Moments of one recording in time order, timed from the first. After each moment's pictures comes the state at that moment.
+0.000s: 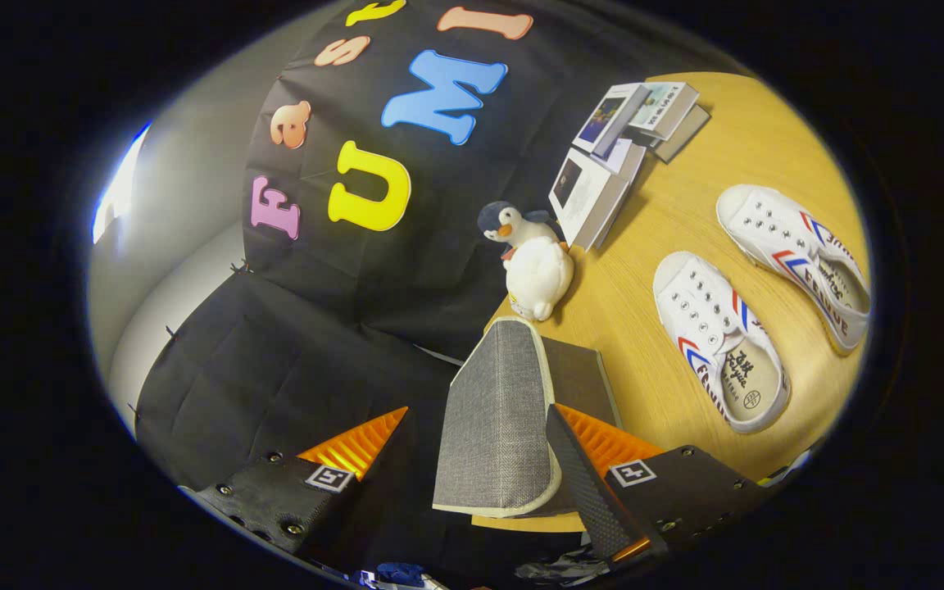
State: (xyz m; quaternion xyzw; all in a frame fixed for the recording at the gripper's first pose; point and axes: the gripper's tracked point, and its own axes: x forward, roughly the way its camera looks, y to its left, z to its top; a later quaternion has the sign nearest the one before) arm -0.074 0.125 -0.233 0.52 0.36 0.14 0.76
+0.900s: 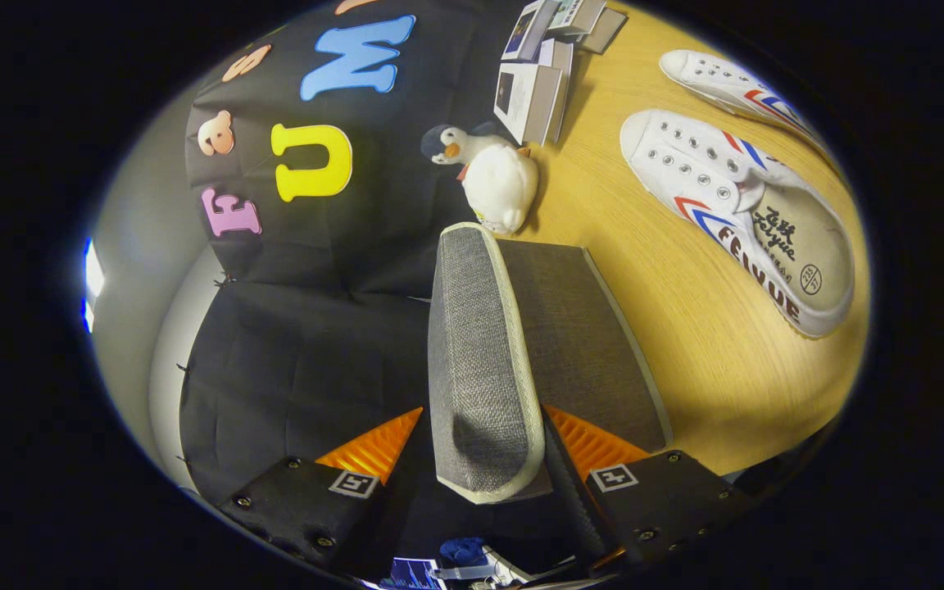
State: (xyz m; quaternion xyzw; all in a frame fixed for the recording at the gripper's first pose) arm -0.098 0.173 -0.290 0.58 0.44 0.15 0.67
